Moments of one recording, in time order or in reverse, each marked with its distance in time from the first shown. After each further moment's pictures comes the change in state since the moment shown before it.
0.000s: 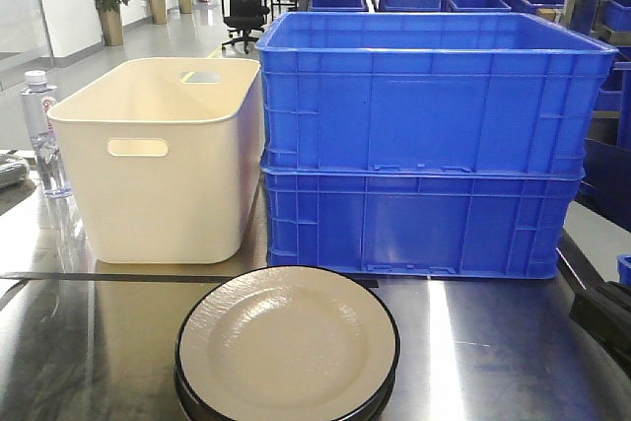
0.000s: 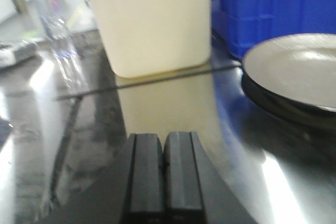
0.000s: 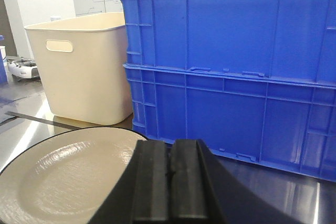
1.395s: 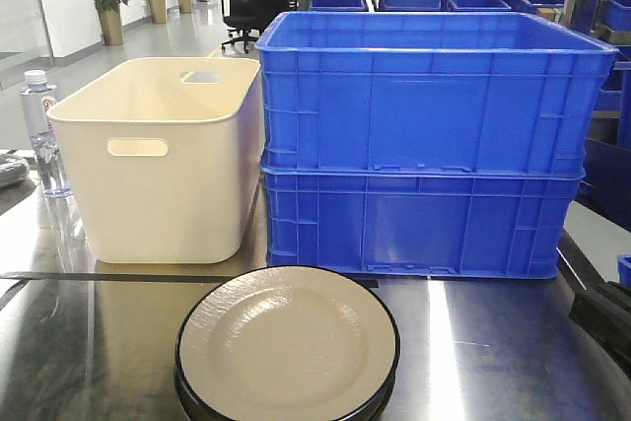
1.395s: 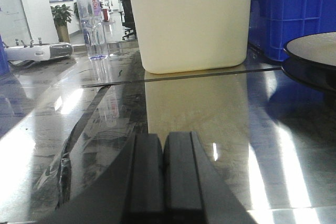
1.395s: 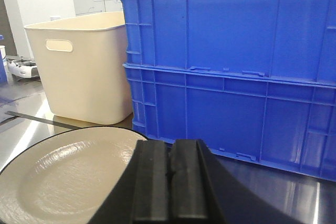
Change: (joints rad) left arm 0.000 -0.246 0.396 0.239 -0.284 -0.263; right arm 0.000 0.000 0.000 0.000 0.001 0.000
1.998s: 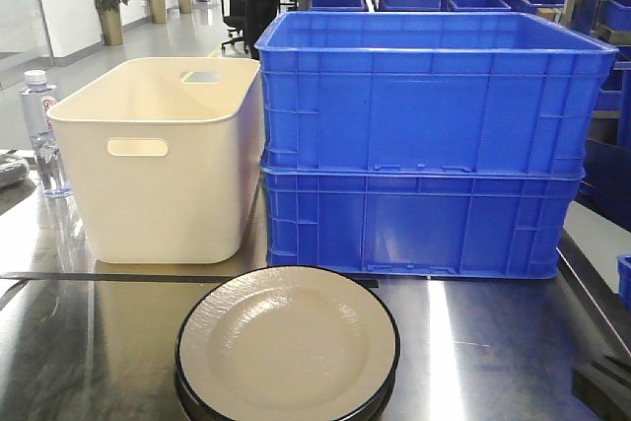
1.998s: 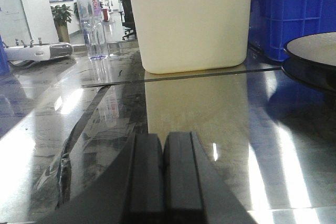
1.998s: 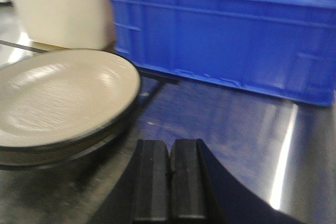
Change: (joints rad) left arm 0.000 0.000 0.000 0.000 0.000 0.000; right arm -0.001 -0.030 0.066 -1.374 0.145 1.318
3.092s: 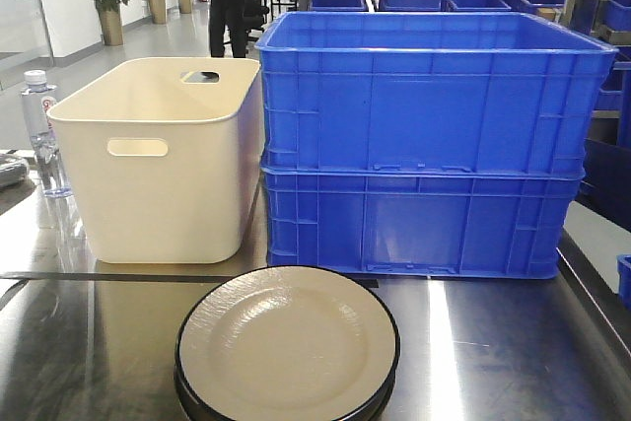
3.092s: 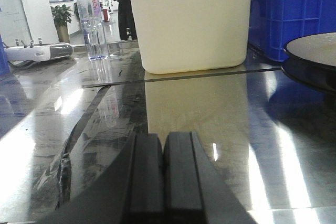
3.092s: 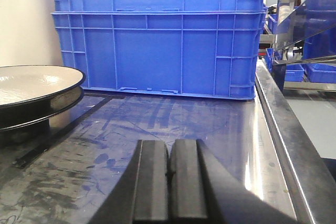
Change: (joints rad) left arm 0.000 0.000 0.000 0.000 -0.001 0.000; right arm -0.157 -0.648 0.527 -0.097 -0.187 0.108
